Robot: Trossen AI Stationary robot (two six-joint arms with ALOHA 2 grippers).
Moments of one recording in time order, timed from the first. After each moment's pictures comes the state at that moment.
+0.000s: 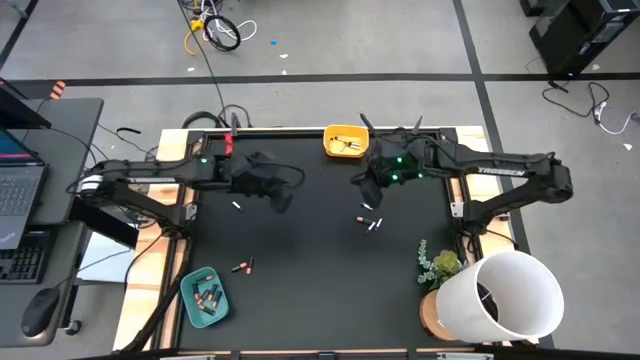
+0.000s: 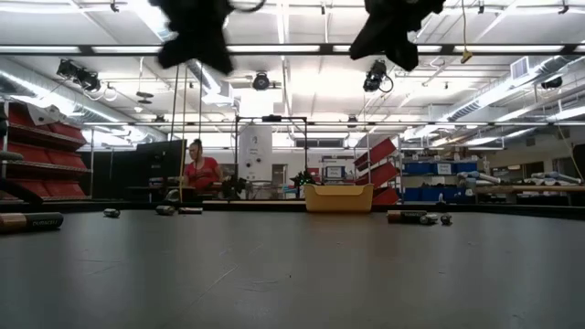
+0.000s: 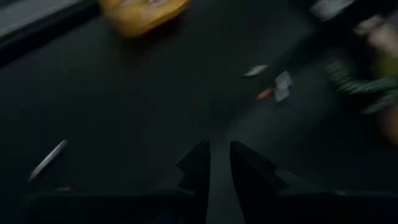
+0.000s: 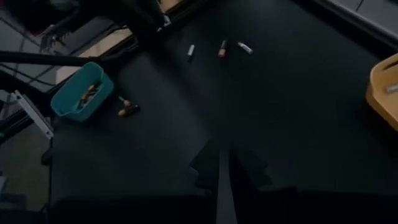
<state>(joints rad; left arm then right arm) 0.07 1.26 1.19 -0.74 -0.24 -0.69 -0.18 1.28 1.16 -0.54 -0.06 0.45</state>
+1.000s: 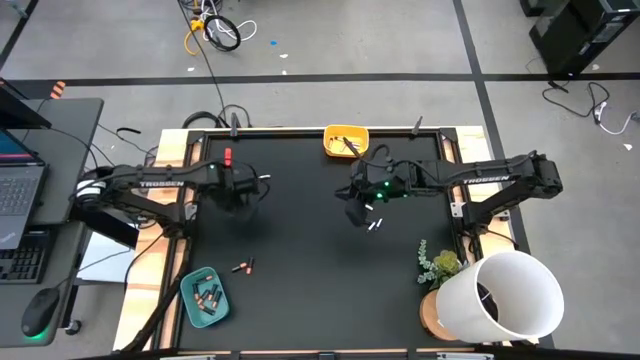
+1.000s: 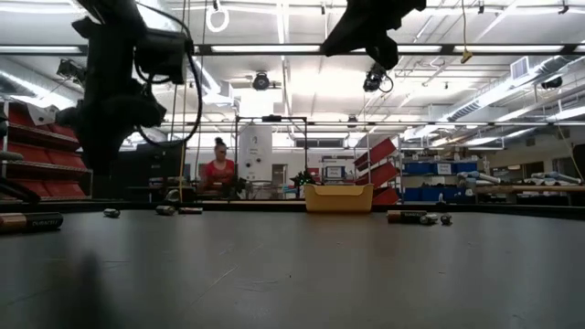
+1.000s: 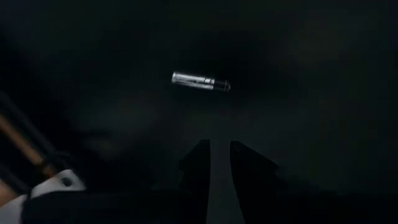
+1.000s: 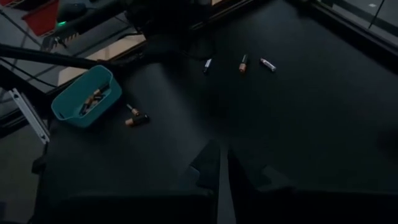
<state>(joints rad) 0.26 1.22 0.78 -1.10 -0.07 -0.76 -0.02 1.39 1.16 -0.37 0.09 0.46</state>
